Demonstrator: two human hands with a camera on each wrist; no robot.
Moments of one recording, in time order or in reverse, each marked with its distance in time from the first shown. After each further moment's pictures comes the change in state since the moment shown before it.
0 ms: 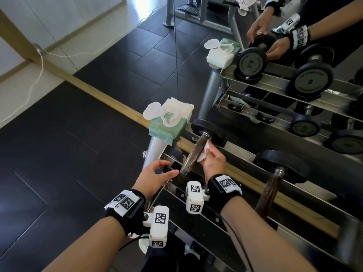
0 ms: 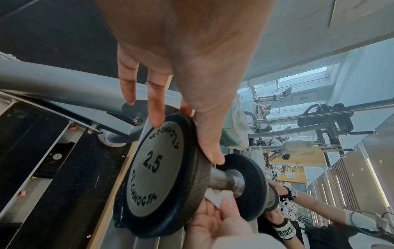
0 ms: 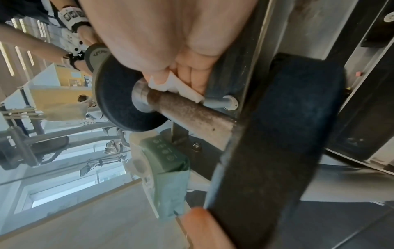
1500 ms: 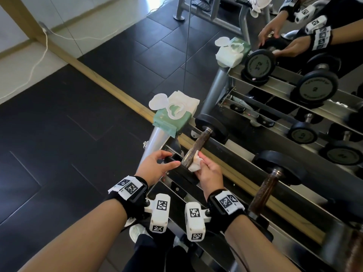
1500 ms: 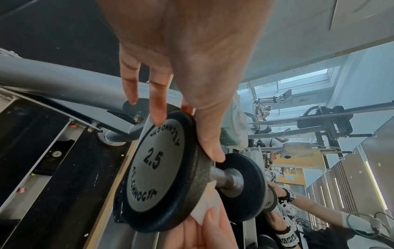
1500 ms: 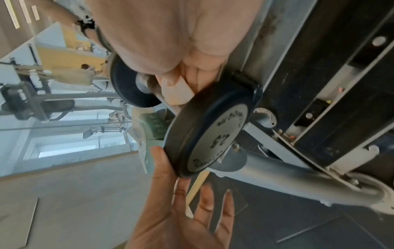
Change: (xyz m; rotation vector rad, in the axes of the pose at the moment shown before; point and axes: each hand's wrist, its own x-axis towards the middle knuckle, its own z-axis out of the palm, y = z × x) left_hand -0.006 0.003 0.003 -0.026 0.020 0.001; right_hand -0.055 0.011 -0.020 -0.086 -0.196 0.094
